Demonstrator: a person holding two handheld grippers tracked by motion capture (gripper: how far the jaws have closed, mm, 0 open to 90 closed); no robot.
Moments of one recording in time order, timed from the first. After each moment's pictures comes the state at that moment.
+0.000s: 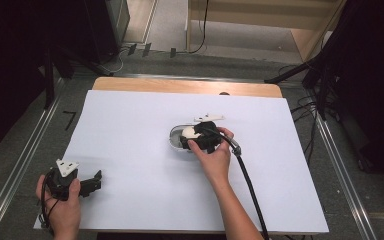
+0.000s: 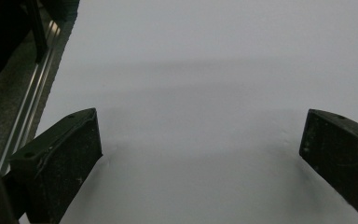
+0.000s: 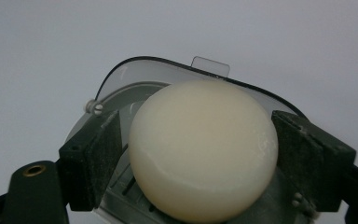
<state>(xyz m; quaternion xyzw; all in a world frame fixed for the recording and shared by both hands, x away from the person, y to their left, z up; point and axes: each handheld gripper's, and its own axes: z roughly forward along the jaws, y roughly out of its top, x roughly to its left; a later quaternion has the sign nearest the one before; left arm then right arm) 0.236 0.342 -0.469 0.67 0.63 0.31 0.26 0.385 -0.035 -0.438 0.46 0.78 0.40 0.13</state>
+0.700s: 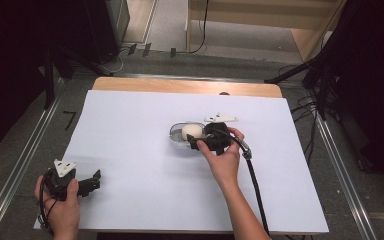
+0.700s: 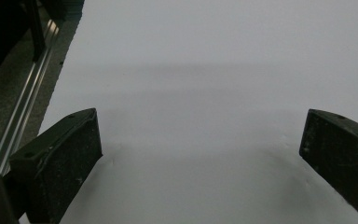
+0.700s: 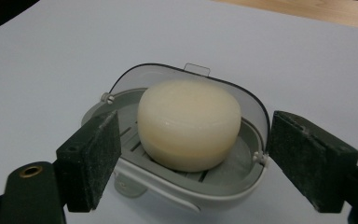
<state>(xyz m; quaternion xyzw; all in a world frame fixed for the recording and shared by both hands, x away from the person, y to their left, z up) 0.234 0.345 -0.468 0.66 0.63 0.31 0.27 0.371 -0.061 -0.421 0.46 0.76 0.43 0.14</state>
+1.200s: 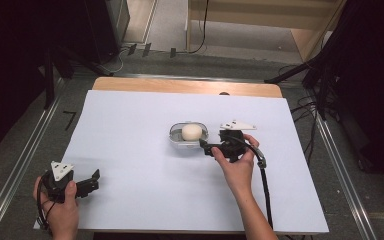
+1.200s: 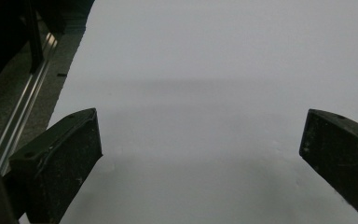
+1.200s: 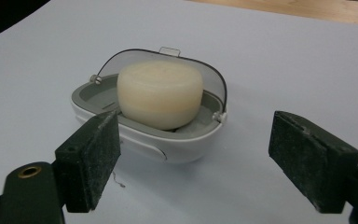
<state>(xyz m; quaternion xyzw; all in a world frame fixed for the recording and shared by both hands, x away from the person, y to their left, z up) 0.228 0.347 -0.467 0.65 0.62 0.32 0.30 0.351 -0.101 -0.423 0.47 0.75 0.45 0.14</state>
